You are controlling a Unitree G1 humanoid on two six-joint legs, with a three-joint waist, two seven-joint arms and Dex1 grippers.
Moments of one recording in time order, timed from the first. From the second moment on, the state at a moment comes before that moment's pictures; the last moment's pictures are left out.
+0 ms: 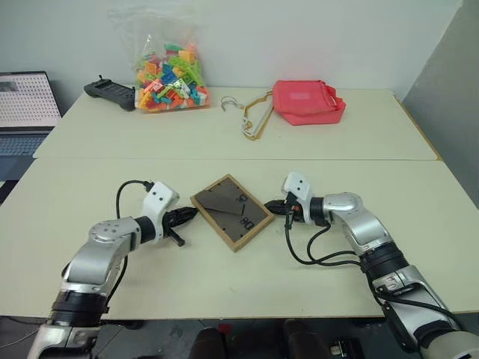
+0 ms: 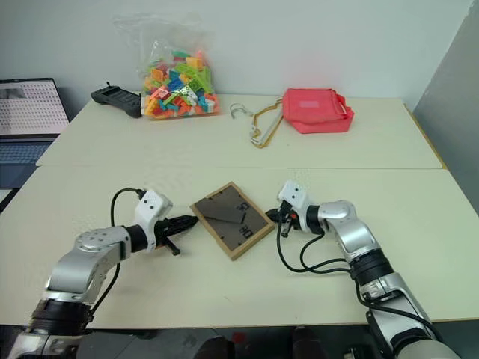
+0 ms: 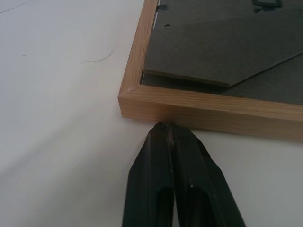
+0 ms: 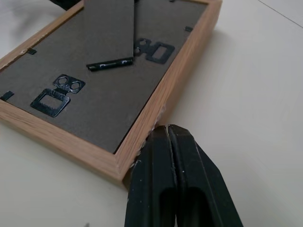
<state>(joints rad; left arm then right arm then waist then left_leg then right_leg) -0.33 0.66 0.00 0.07 -0.26 0.48 -0.76 -0.66 -0.35 0.28 0.29 0.09 0.30 0.96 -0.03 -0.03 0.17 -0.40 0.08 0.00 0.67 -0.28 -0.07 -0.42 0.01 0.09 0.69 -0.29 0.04</state>
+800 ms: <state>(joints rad) -0.31 0.62 -0.07 -0.18 -0.41 0.70 -0.94 -0.63 -0.47 0.23 0.20 0.08 0.37 0.89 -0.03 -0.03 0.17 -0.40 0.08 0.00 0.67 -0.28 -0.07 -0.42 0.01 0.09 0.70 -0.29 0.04</state>
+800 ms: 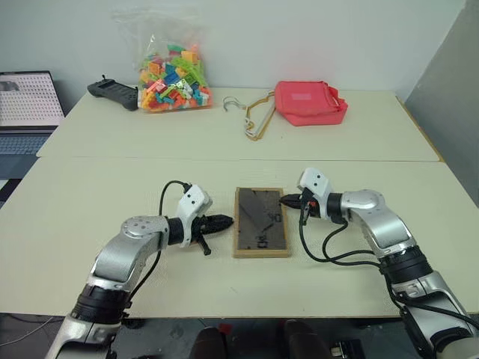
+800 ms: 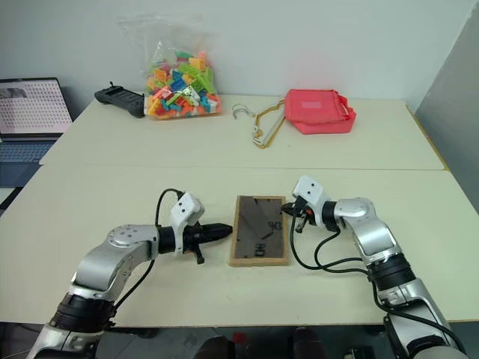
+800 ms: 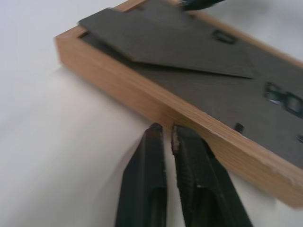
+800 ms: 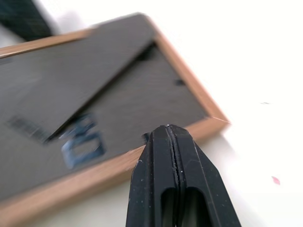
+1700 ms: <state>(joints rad) -0.25 0.45 0.31 -0.06 -0.96 1.54 -0.75 -0.52 -0.39 0.27 0.11 0.05 0.47 0.86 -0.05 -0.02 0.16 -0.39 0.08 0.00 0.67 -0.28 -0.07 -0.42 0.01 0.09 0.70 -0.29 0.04</state>
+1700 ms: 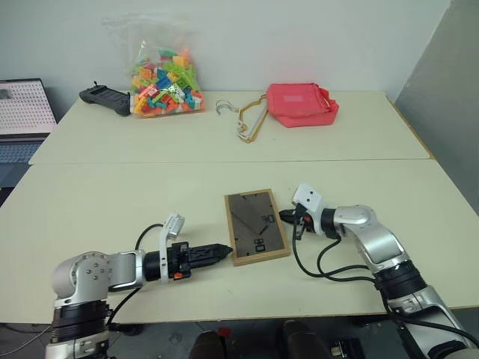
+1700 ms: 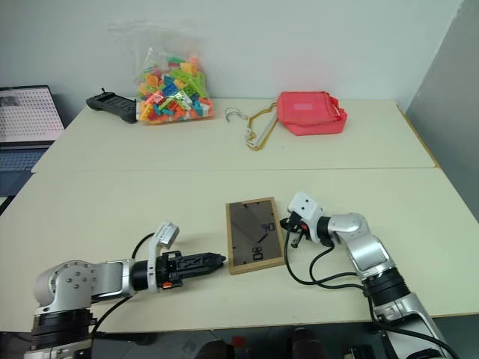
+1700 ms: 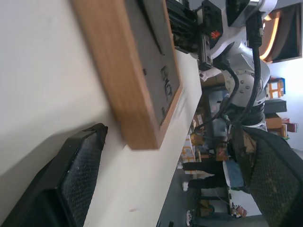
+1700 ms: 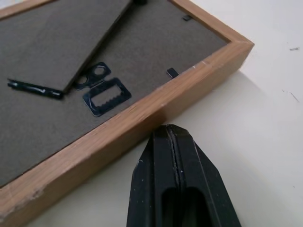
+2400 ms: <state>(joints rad) -0.24 0.31 0.31 -0.11 -0.97 1.46 -0.57 -0.48 -0.36 0.28 0.01 0.07 0.60 0.76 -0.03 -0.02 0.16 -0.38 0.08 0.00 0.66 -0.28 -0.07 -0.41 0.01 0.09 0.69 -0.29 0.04</state>
